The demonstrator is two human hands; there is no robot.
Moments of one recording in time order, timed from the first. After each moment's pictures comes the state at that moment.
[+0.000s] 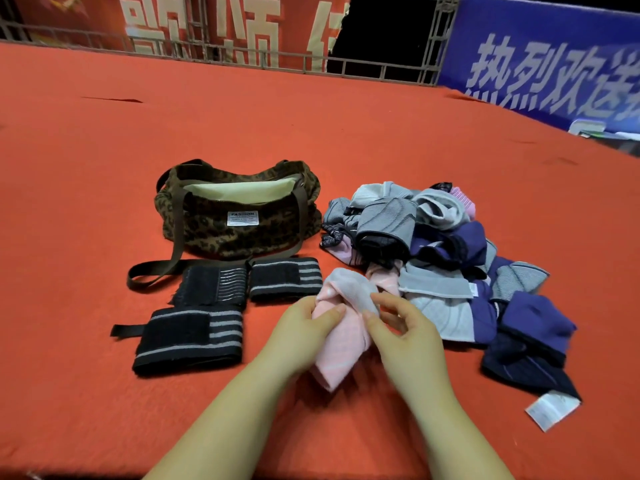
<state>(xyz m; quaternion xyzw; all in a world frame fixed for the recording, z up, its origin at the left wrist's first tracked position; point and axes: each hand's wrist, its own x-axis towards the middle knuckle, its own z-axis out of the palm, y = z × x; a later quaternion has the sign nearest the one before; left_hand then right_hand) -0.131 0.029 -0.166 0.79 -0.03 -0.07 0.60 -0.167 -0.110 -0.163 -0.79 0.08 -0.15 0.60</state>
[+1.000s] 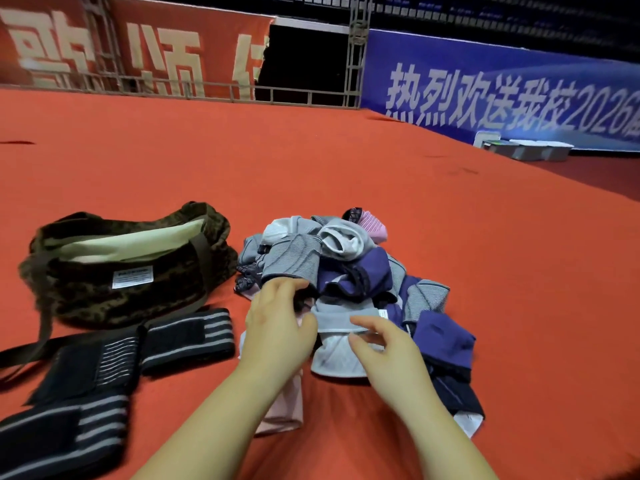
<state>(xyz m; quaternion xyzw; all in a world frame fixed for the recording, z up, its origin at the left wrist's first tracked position) -0.087 -0.068 -0.128 0.89 -0.16 0.14 0.39 -0.152 -0.214 -0.146 -0.84 0.12 -0.14 0.51</state>
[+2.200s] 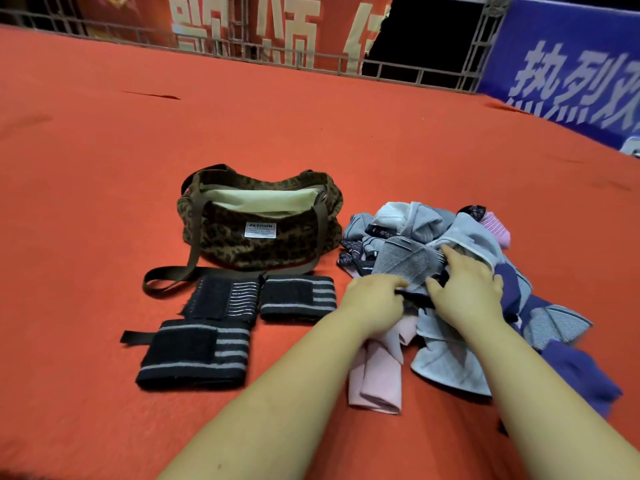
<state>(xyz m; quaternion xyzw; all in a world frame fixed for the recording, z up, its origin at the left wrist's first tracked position) -0.035 -0.046 -0.144 0.93 -0.19 -0.02 0.30 -0.034 -0.195 -0.130 -0.98 0.12 -0.13 0.12</state>
